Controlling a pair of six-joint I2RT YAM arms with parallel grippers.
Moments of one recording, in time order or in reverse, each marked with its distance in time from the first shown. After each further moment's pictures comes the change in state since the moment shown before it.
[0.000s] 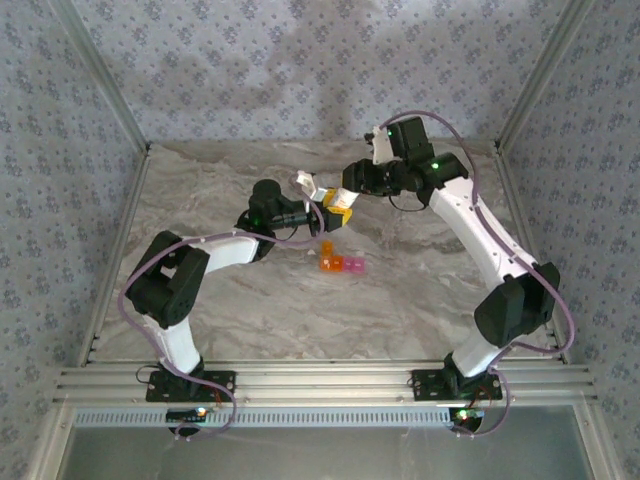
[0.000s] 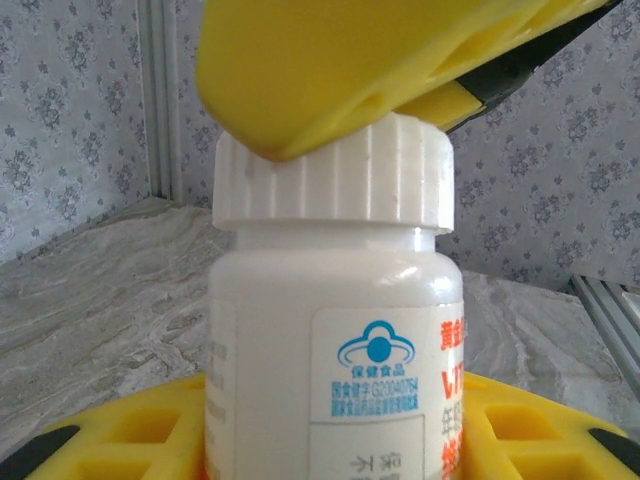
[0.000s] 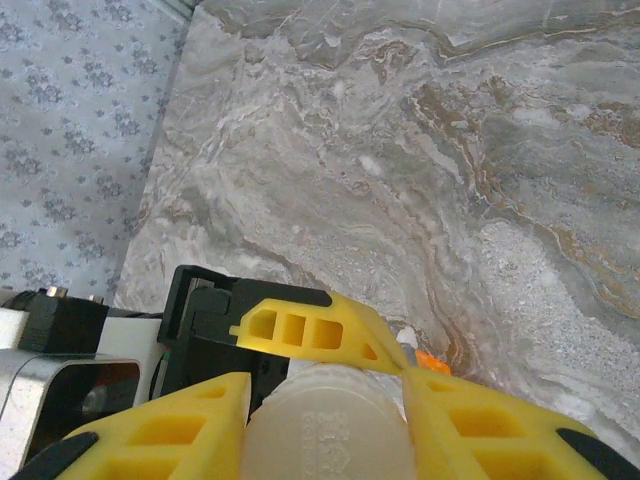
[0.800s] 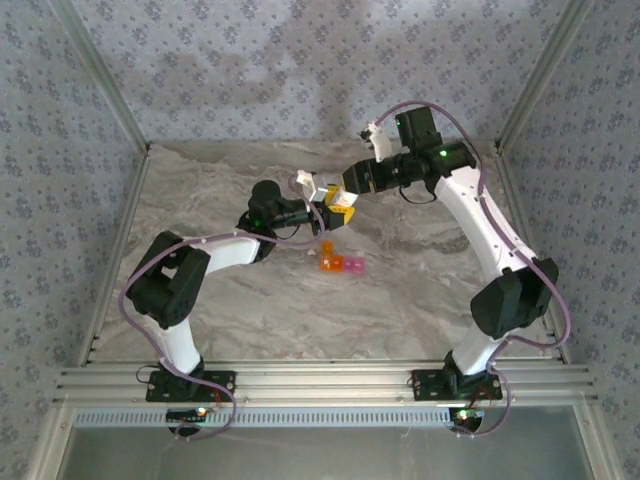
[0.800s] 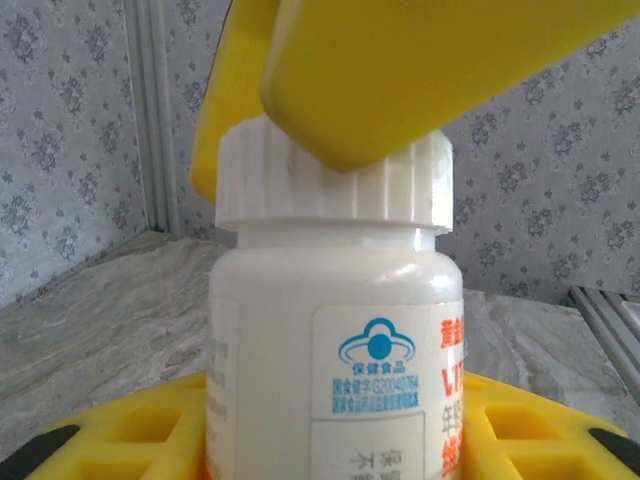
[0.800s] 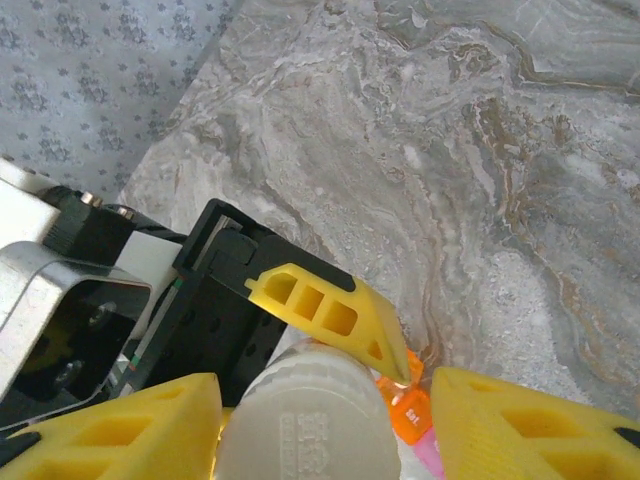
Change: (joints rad) left arm -0.010 0.000 0.000 0.069 0.004 0.000; right arm -0.065 0.061 0.129 -0.157 -0.199 -0.412
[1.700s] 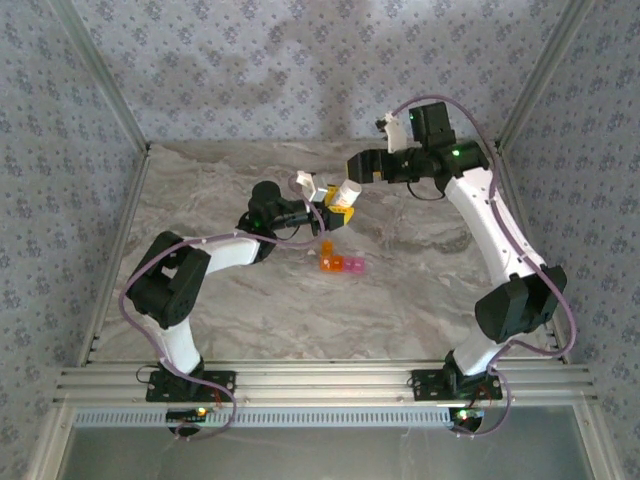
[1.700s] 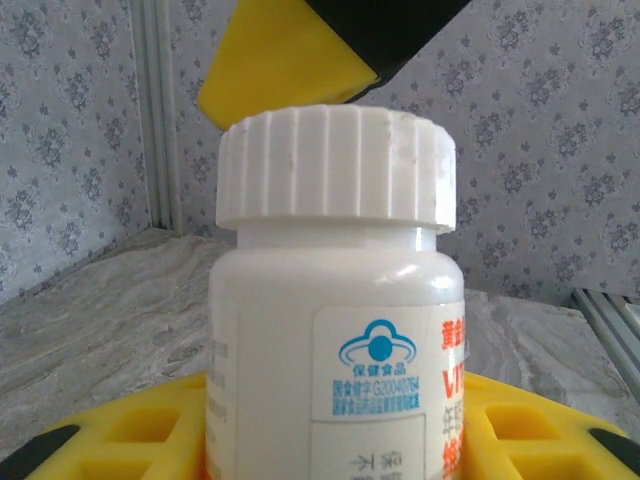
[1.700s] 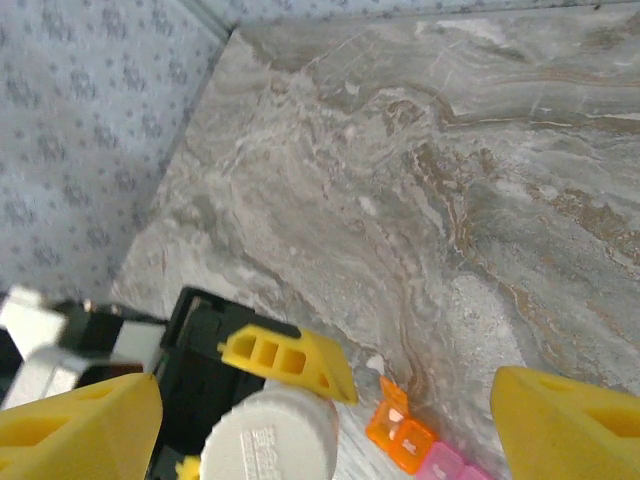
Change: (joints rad) left arm 0.000 0.002 -0.005 0.008 -0.010 -0.007; right arm -0.044 -0.039 0.000 0.033 0.043 0.105
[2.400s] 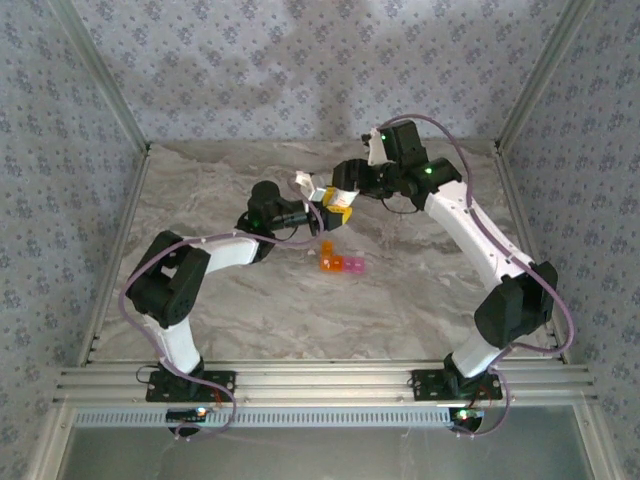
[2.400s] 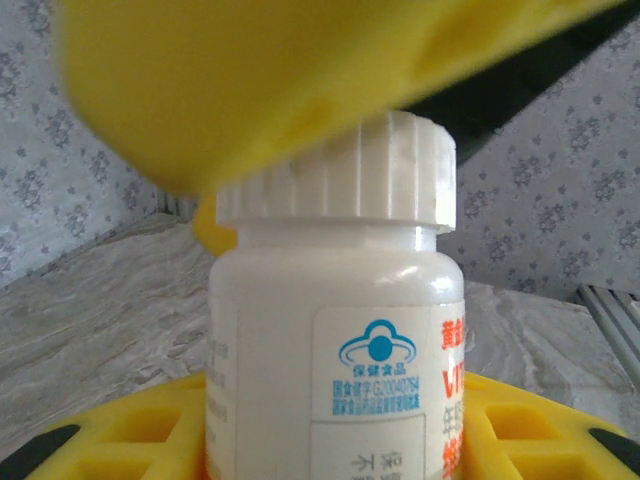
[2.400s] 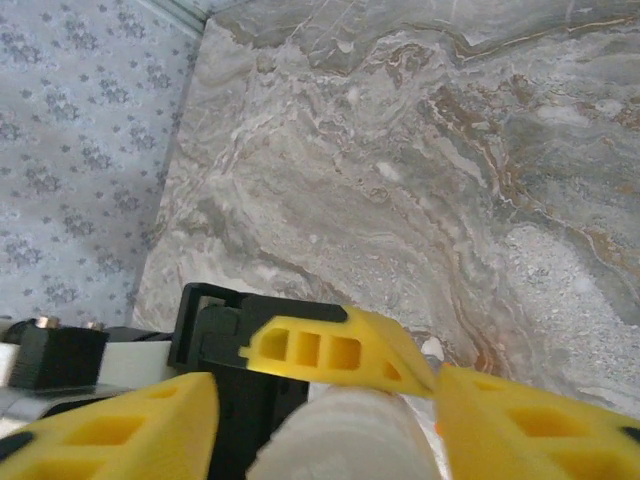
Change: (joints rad) left arm 0.006 0.002 -0.008 -0.019 -0.006 0.000; right arm 0.126 -0.022 -0.147 0.186 0.154 0.357
